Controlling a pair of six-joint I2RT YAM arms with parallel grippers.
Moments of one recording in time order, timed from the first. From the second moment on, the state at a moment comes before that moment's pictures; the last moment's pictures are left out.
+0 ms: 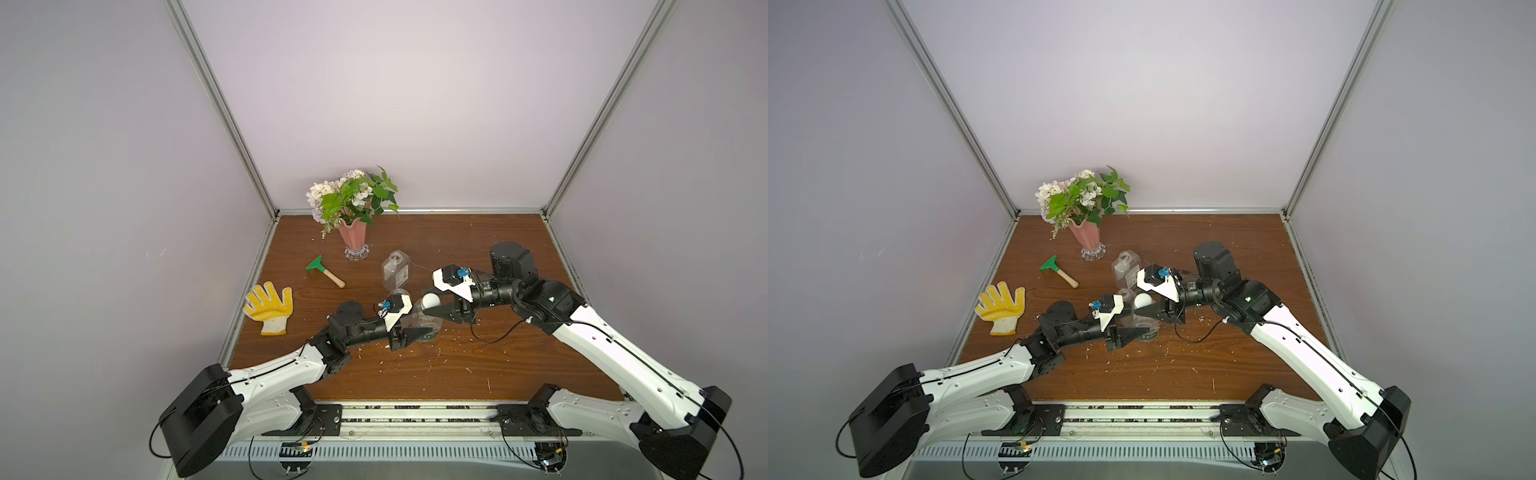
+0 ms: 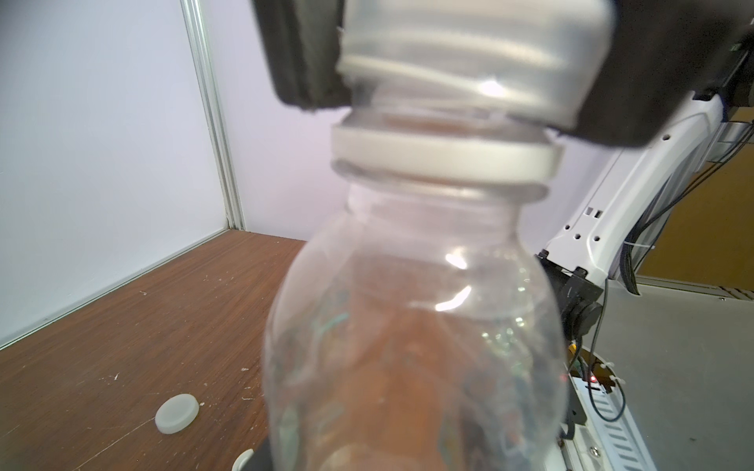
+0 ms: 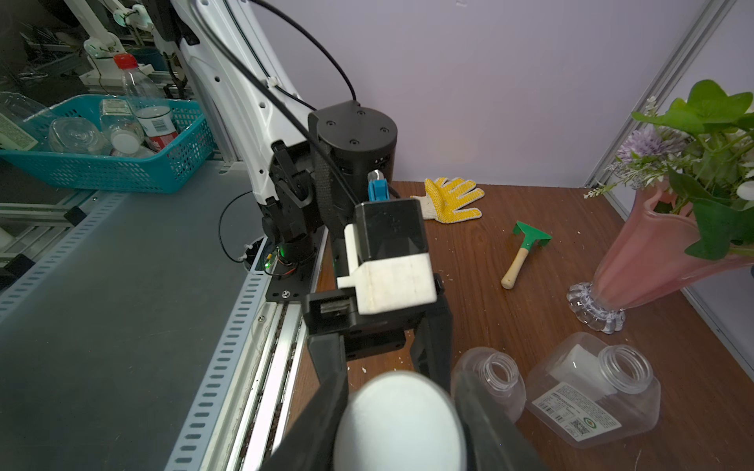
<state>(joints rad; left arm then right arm) -0.80 1.11 0.40 0.69 0.54 -0.01 0.70 1.12 1.16 -0.51 -0.76 -0.43</state>
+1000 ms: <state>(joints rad) -0.80 1.13 0.40 0.70 0.54 -0.01 0.67 1.12 1.24 -0.52 -0.63 -0.37</state>
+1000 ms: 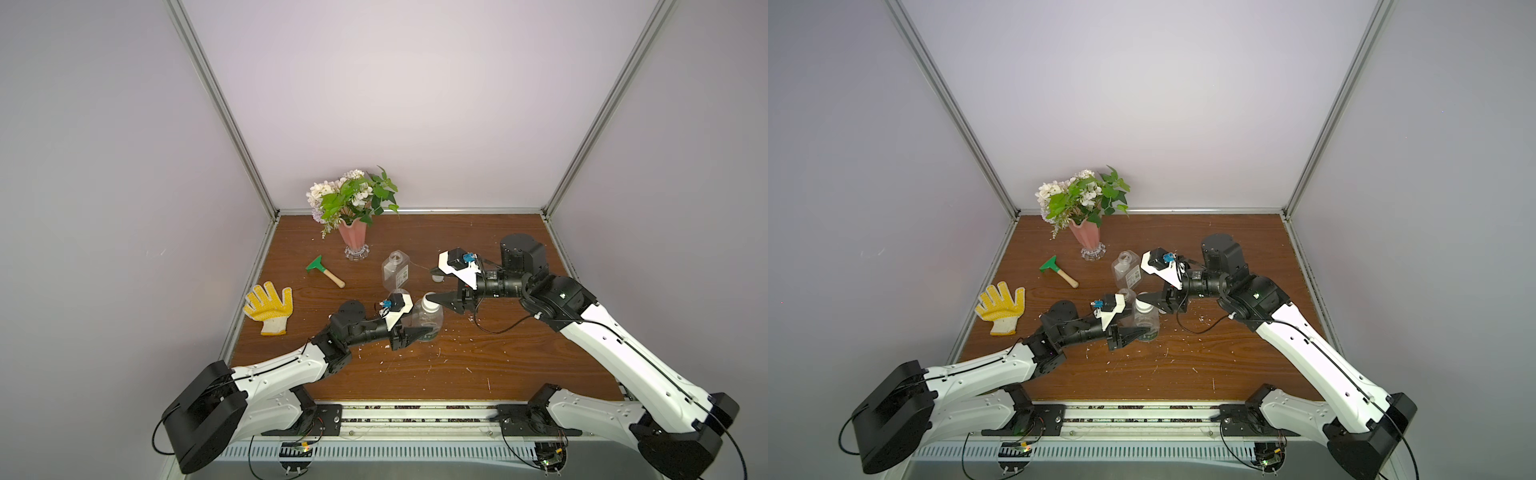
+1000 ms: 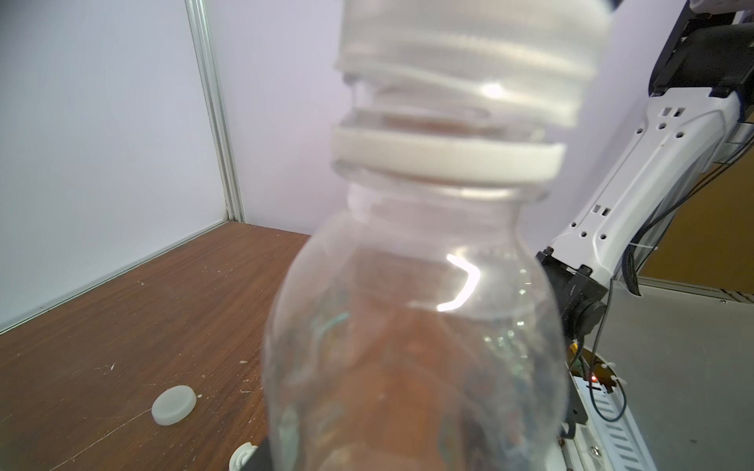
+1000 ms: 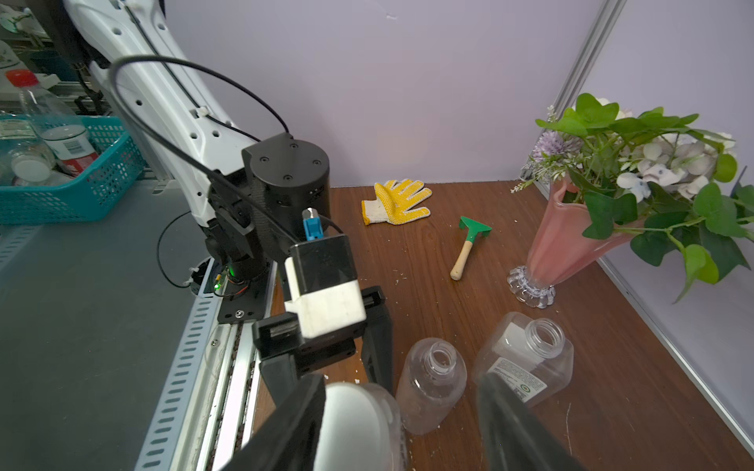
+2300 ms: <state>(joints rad) -0.80 1.13 0.40 0.70 0.52 -0.01 0.61 1.03 1.10 -0.44 -0.66 -0.37</state>
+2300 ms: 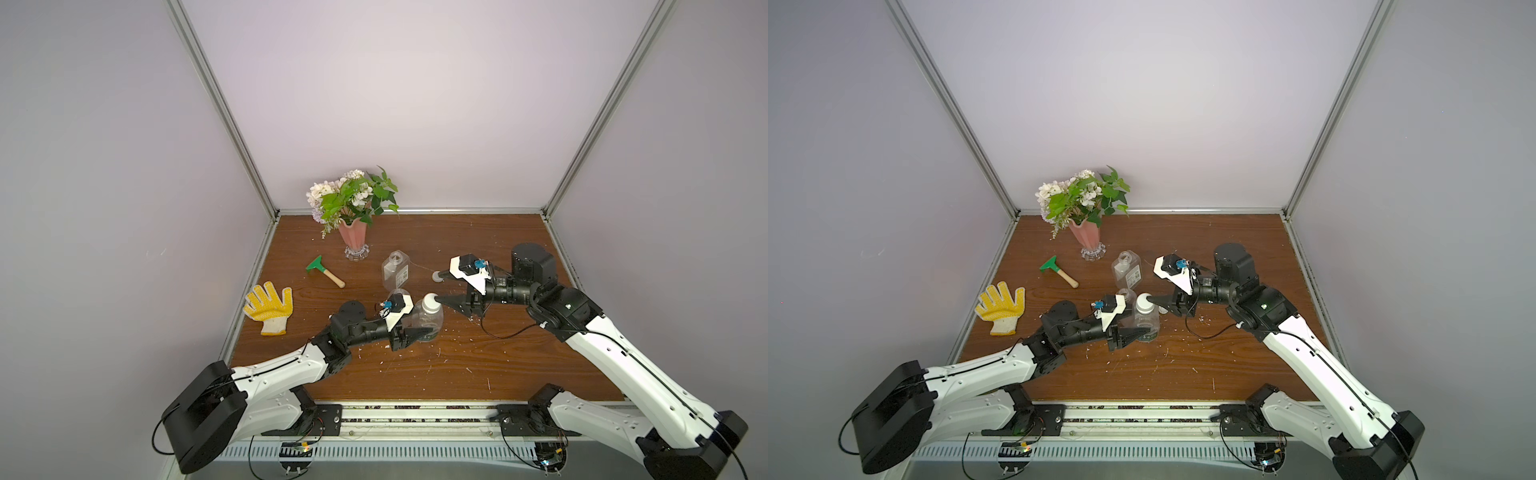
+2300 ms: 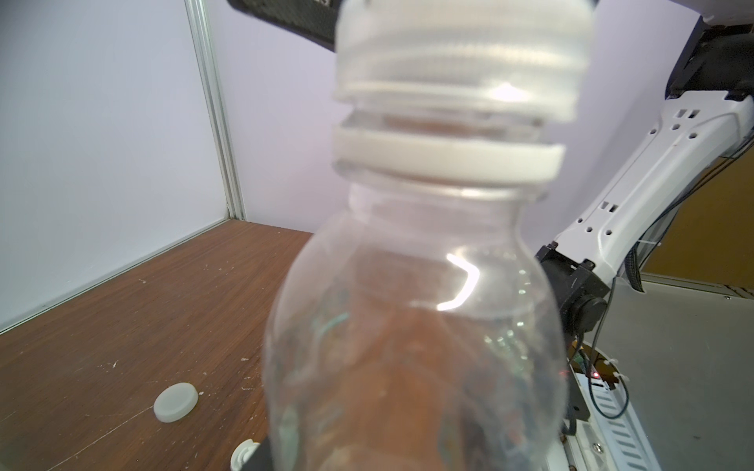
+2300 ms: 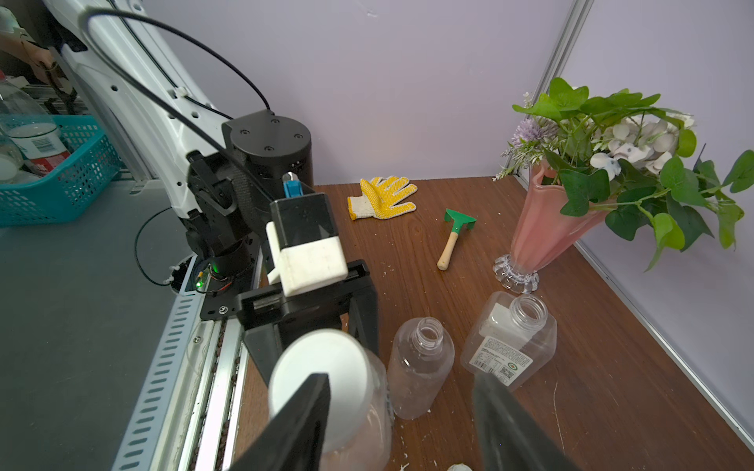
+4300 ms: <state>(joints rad) -0.80 1.13 0.39 0.72 0.51 -0.01 0.69 1.10 1.14 -0.45 -0.77 -0.43</state>
